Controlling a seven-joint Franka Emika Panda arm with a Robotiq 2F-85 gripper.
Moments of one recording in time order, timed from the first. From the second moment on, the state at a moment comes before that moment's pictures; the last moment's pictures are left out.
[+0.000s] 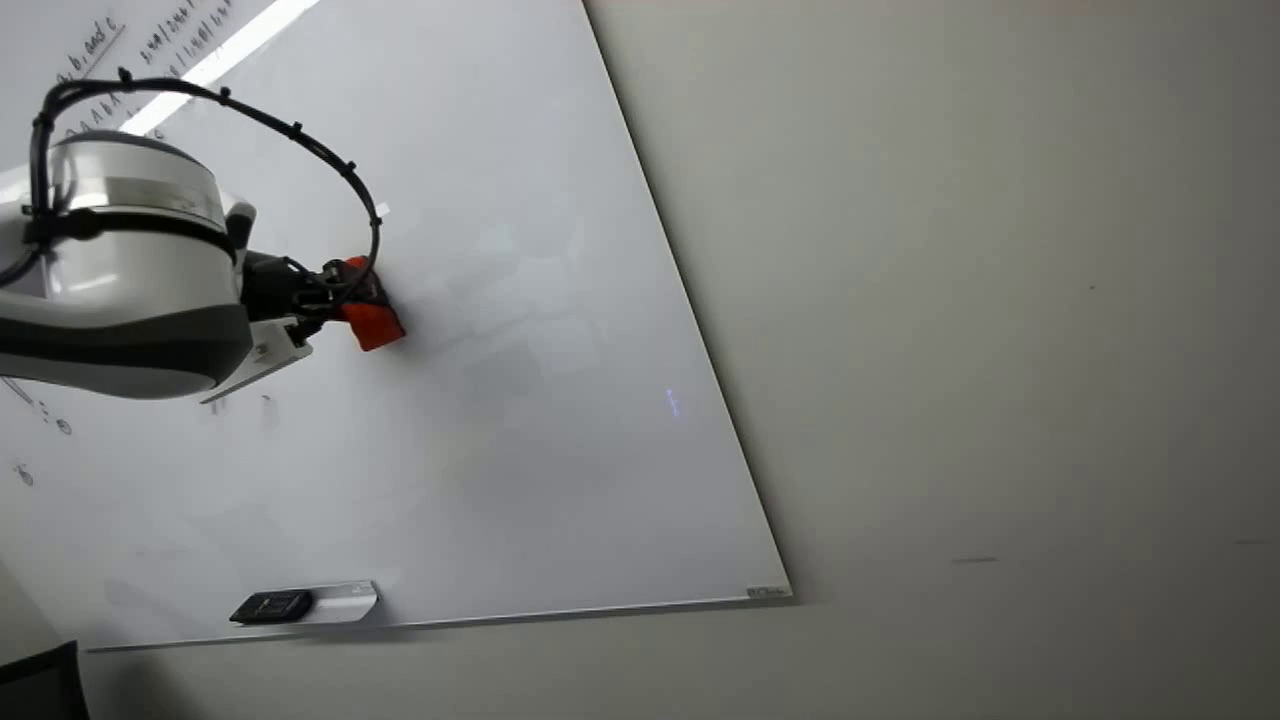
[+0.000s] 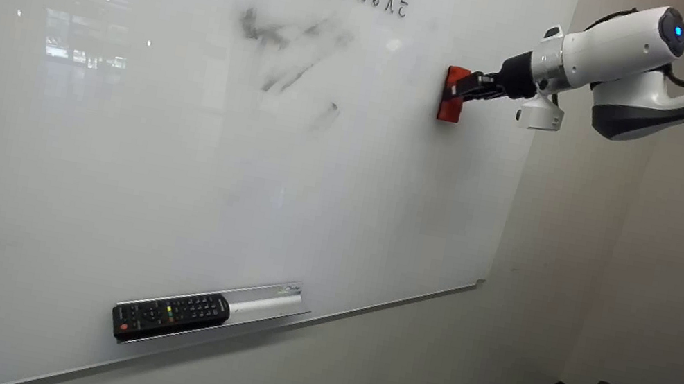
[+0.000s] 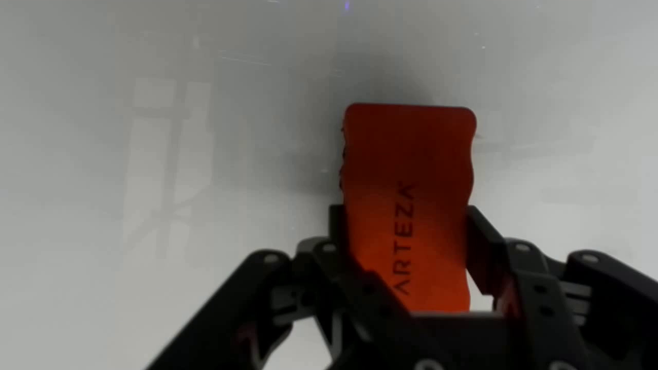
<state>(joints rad) 0.37 -0.48 -0.58 -2.36 -1.86 3.14 1.50</state>
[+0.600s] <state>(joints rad) 0.60 -0.33 -0.50 -2.33 -1.83 3.02 1.60</state>
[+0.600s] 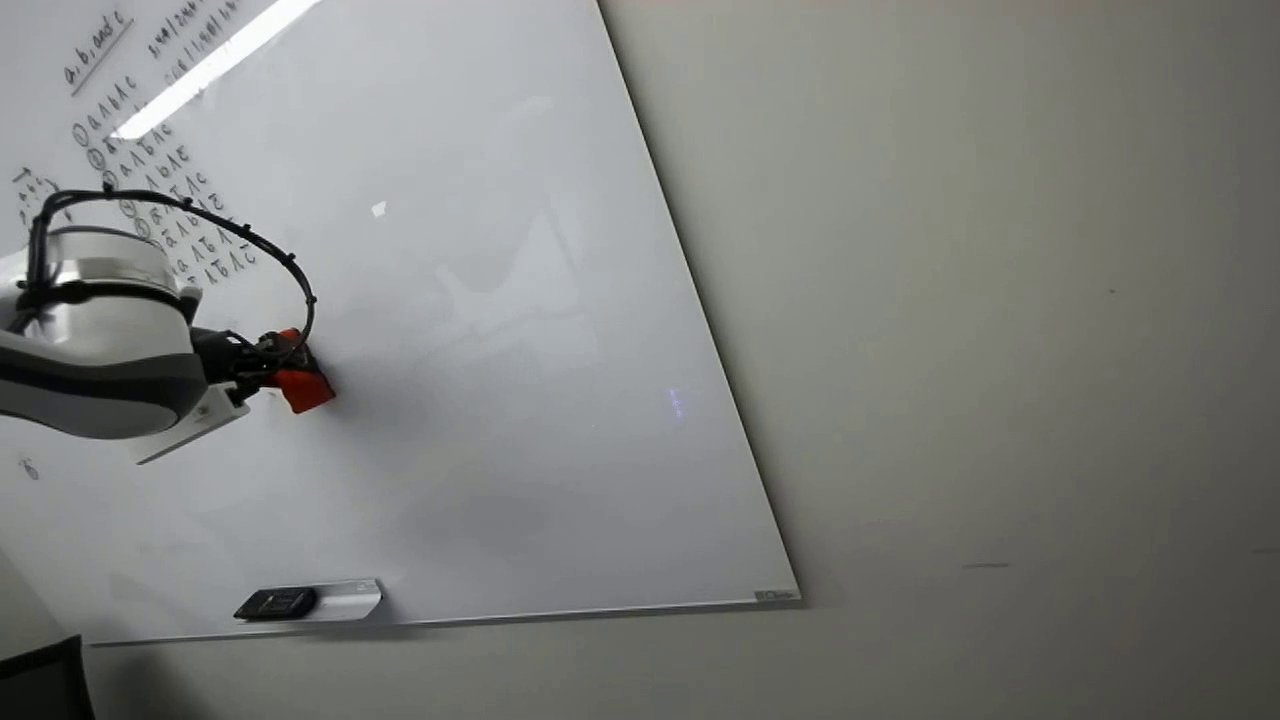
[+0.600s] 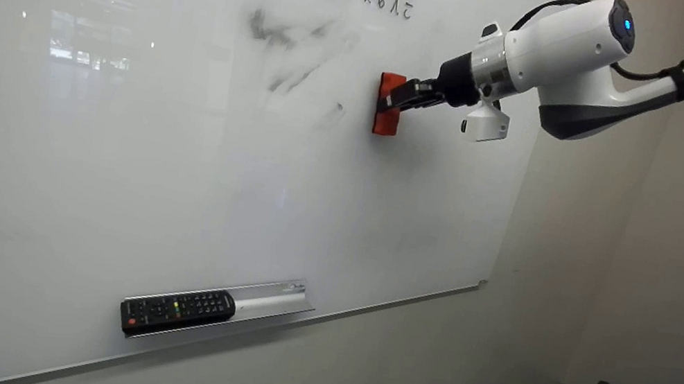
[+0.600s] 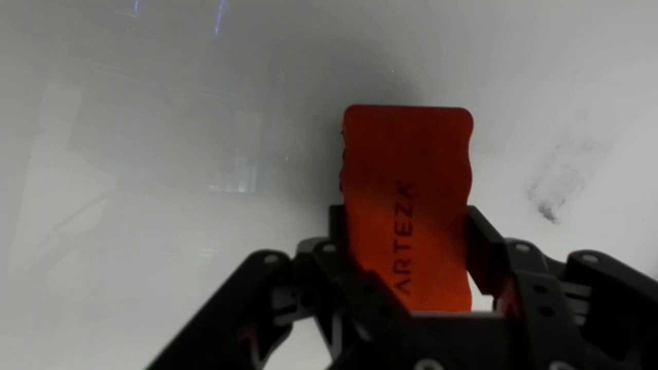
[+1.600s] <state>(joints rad) 0.63 -0.28 -0.43 -2.42 -1.75 2.89 1.72</state>
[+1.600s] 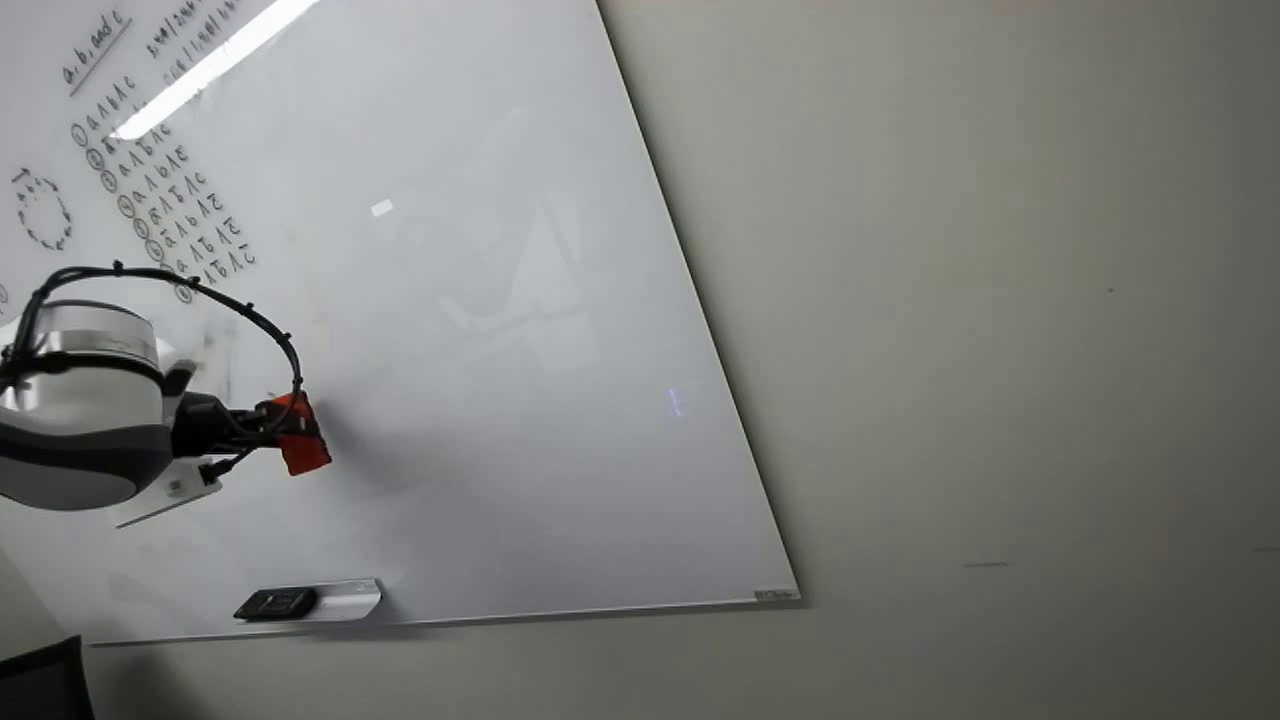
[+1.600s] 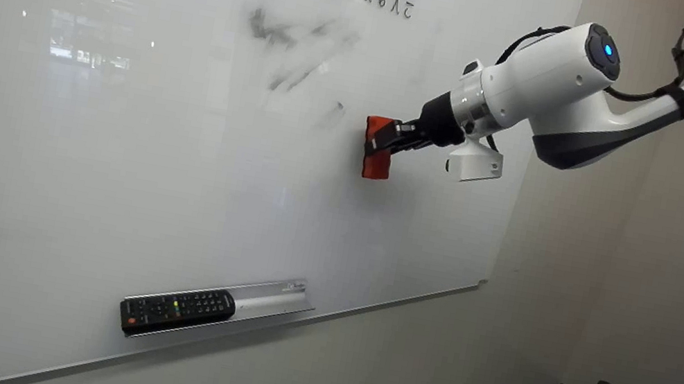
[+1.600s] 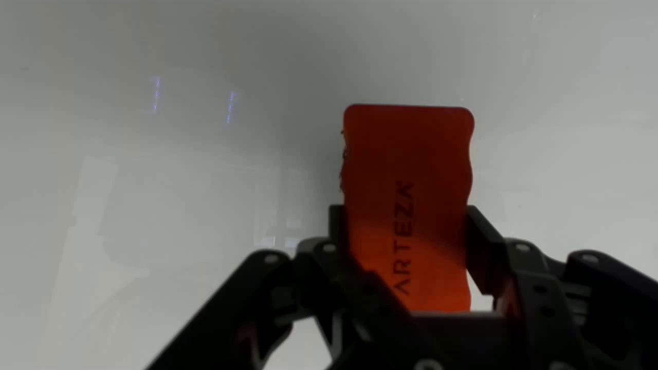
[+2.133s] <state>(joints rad) 0.75 -0.03 -0.42 -2.36 -1.88 2.89 2.20</state>
